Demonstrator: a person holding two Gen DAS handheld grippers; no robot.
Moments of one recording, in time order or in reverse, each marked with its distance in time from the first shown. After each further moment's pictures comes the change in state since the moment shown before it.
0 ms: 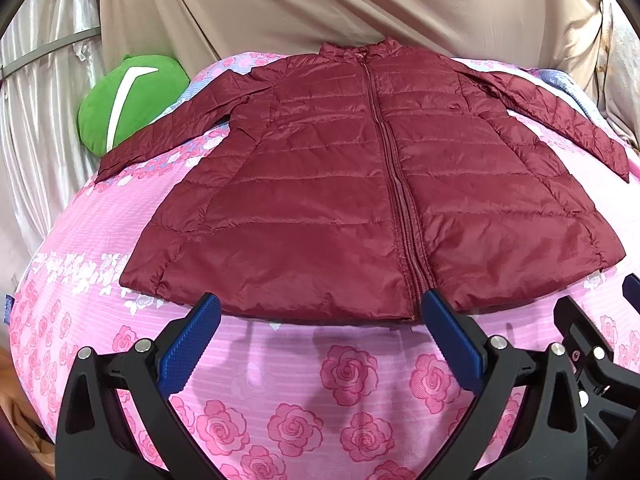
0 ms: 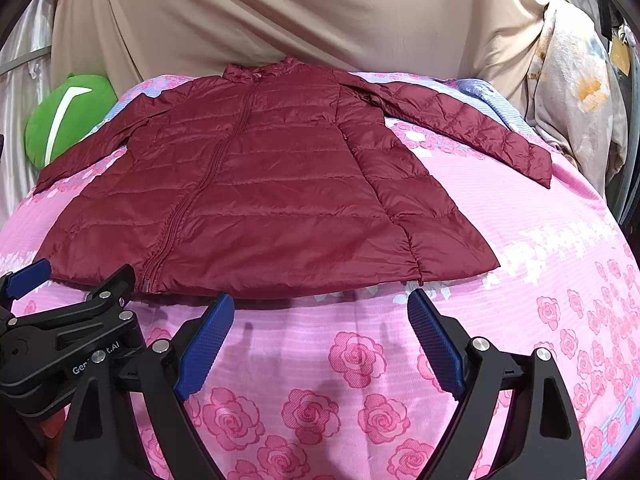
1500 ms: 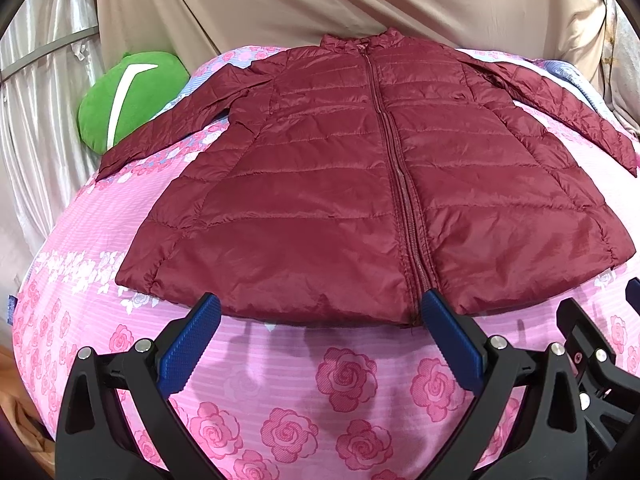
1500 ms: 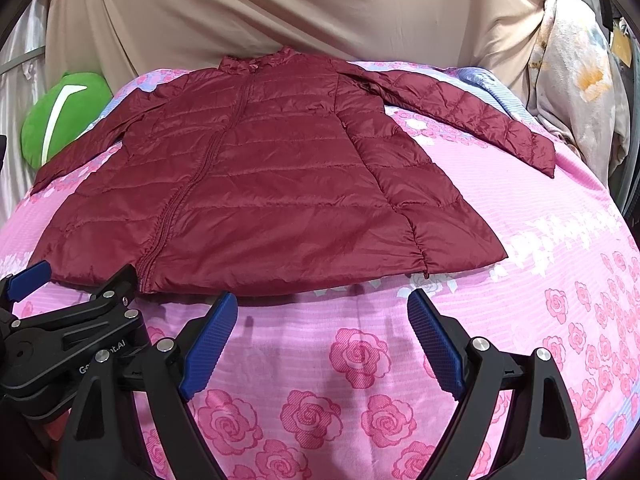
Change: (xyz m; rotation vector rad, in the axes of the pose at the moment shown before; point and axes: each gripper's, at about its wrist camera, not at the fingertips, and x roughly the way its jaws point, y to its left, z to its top) left arm 0.013 -0.009 0.001 0.015 0.031 0.030; right arm 0.008 -0.001 -0.002 0.015 0.029 0.002
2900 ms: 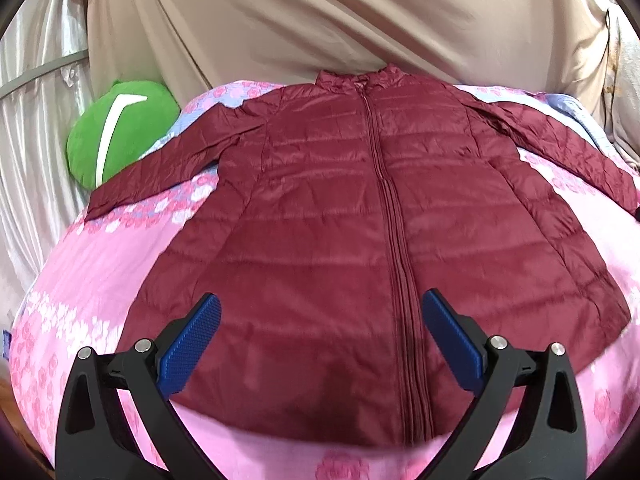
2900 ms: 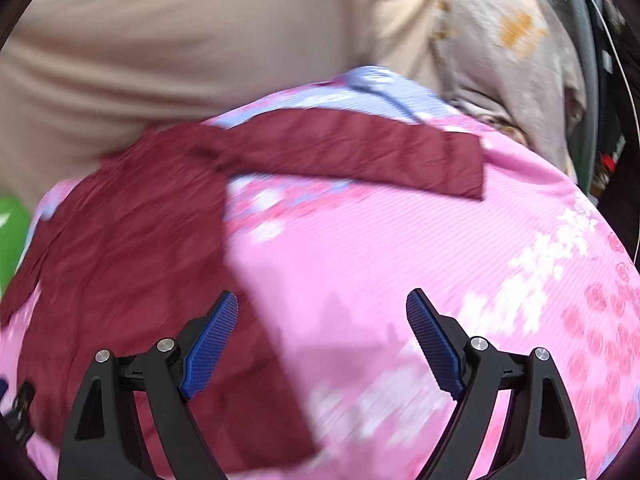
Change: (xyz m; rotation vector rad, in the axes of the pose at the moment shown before) left arm 0.015 0.001 0.073 0.007 -0.092 -0.023; right arm 0.053 -0.202 0.117 0.318 -0.043 -0.105
